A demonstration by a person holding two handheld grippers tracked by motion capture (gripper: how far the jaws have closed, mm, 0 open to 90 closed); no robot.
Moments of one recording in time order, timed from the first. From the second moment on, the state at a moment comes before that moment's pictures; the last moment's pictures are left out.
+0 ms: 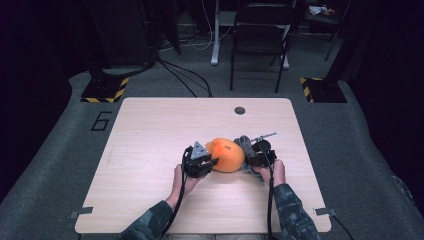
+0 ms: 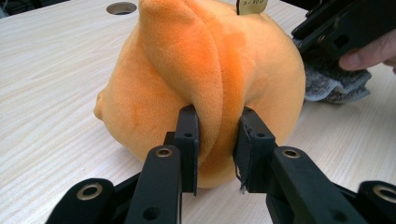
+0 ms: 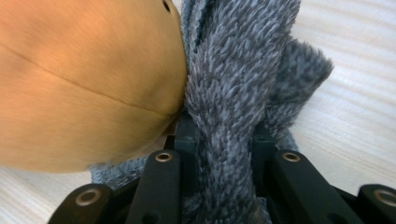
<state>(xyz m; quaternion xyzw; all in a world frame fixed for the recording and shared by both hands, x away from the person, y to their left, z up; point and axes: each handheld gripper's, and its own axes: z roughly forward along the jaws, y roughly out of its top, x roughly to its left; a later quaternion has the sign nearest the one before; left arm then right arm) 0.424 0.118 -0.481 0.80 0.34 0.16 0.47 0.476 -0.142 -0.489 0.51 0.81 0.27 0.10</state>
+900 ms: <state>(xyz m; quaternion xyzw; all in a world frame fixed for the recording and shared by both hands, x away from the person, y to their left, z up) 0.428 0.122 -0.482 0.80 0.34 0.16 0.47 0.453 -0.133 -0.416 0.45 0.81 0.36 0.12</state>
